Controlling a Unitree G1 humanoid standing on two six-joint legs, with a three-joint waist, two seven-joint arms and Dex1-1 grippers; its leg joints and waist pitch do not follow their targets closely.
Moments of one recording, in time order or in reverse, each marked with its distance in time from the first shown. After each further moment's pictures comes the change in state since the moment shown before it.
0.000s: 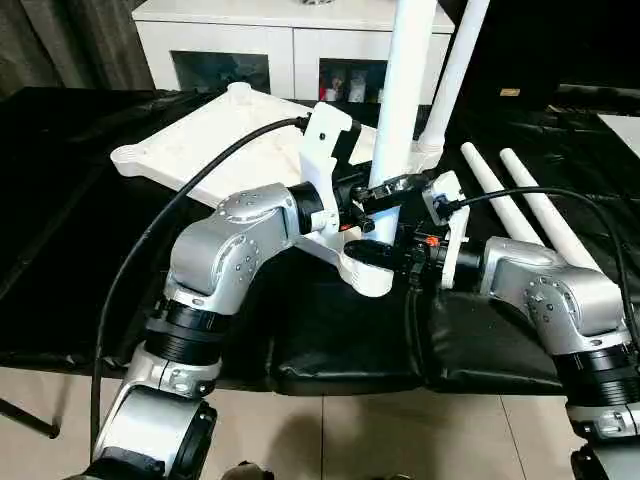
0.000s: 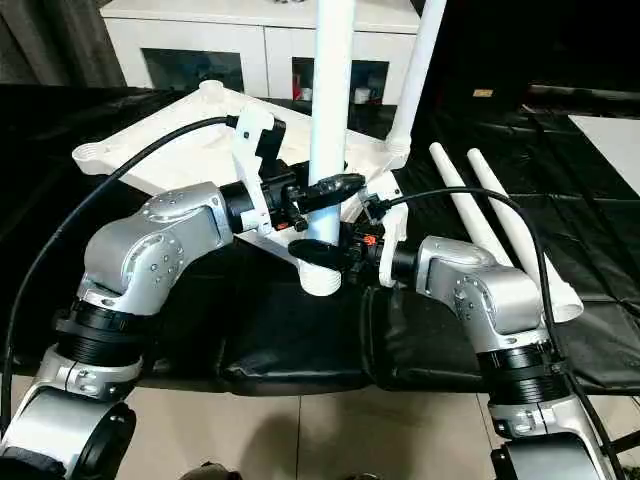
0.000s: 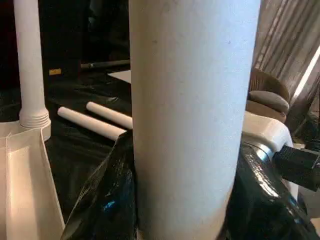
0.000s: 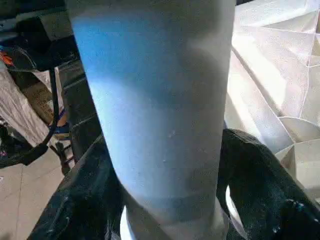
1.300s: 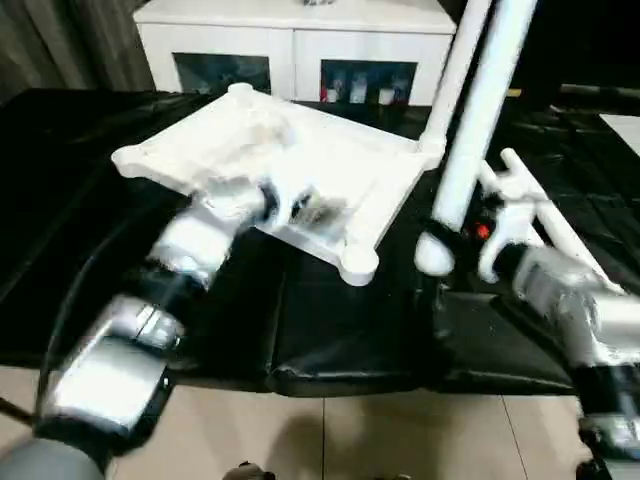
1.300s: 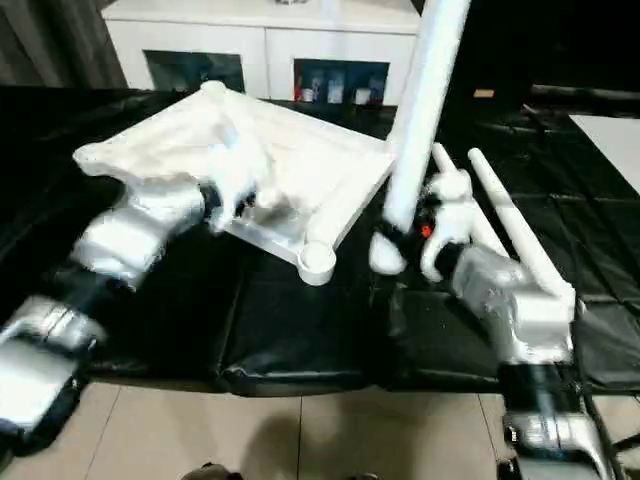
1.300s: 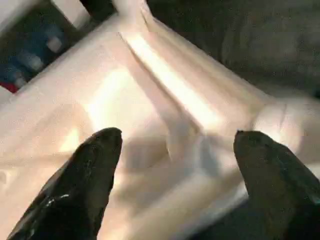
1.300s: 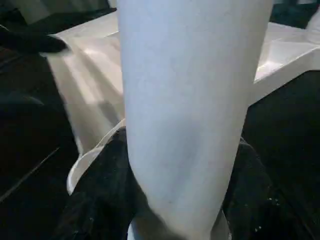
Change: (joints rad) left arm -0.212 0.225 -0.375 0.780 0.588 -0.643 -0.081; right arm 0.112 0.011 -0.162 0.032 -0.109 -0.111 -0.287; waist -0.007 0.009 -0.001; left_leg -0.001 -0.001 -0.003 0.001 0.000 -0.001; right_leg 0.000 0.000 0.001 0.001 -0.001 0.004
